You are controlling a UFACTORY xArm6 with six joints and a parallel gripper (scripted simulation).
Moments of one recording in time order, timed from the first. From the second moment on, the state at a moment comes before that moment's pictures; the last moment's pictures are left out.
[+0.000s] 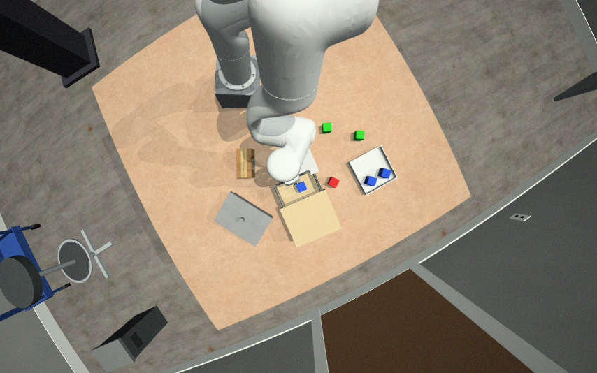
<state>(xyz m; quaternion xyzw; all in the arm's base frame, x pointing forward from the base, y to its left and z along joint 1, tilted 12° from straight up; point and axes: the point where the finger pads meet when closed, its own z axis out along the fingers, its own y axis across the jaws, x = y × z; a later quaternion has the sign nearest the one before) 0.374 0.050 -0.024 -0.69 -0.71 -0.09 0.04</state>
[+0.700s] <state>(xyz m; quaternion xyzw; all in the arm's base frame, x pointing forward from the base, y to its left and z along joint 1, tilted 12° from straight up) 0.367 0.050 -0.024 -0.69 -0.71 -0.09 0.04</state>
